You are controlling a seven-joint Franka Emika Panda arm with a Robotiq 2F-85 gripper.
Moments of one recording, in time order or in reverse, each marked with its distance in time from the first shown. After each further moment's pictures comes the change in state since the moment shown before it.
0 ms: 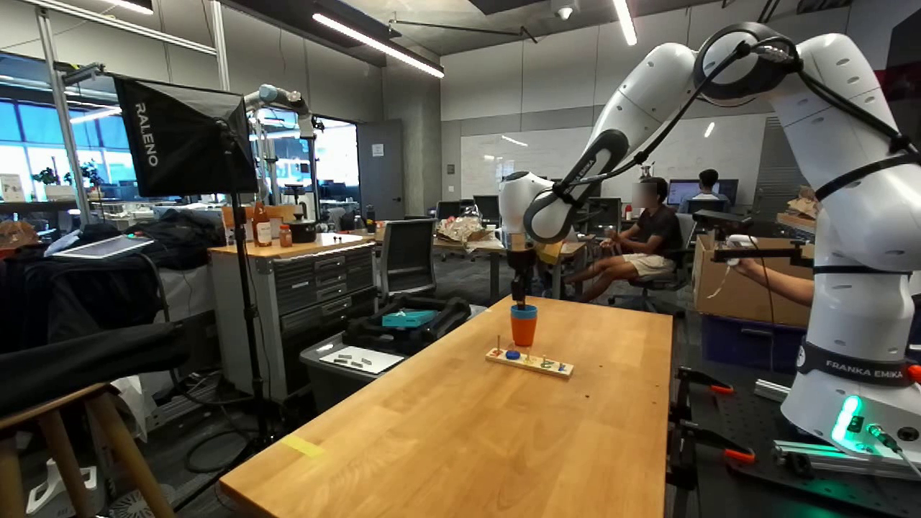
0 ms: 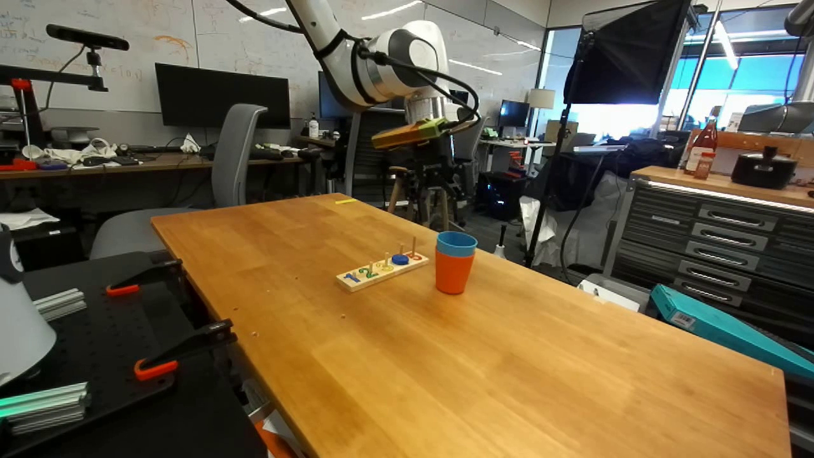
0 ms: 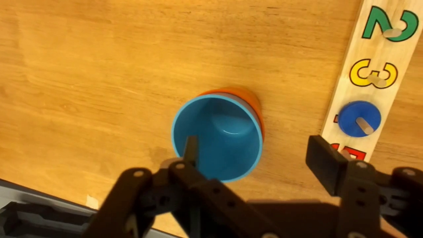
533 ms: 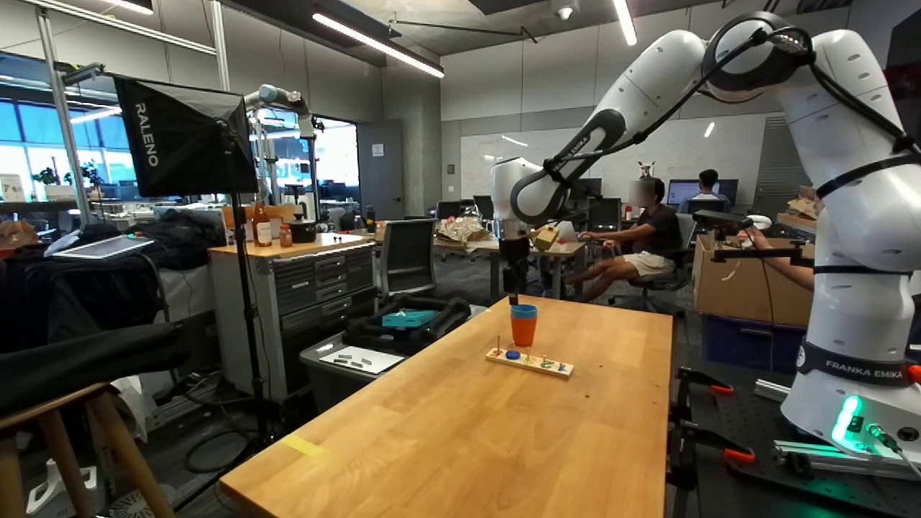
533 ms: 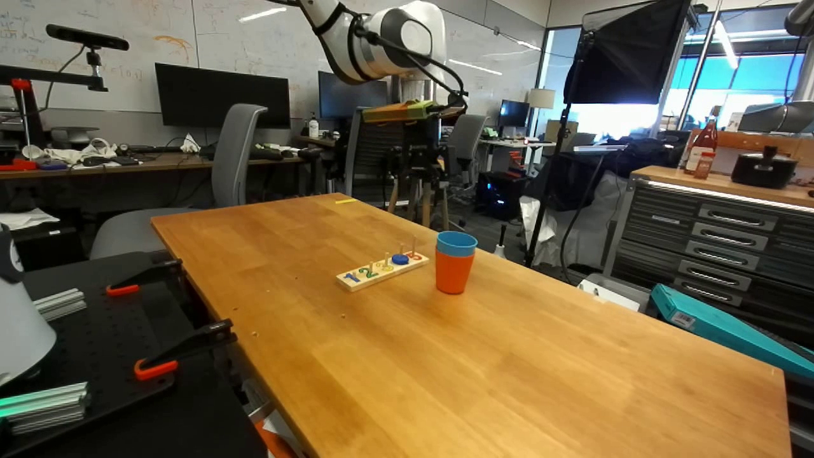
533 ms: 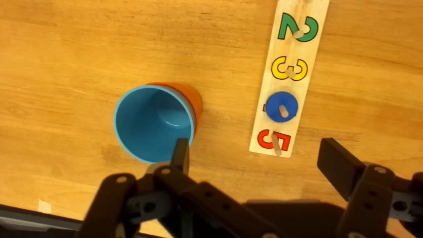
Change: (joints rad) arm -0.016 -0.043 0.082 0.049 0.166 -0.150 -0.082
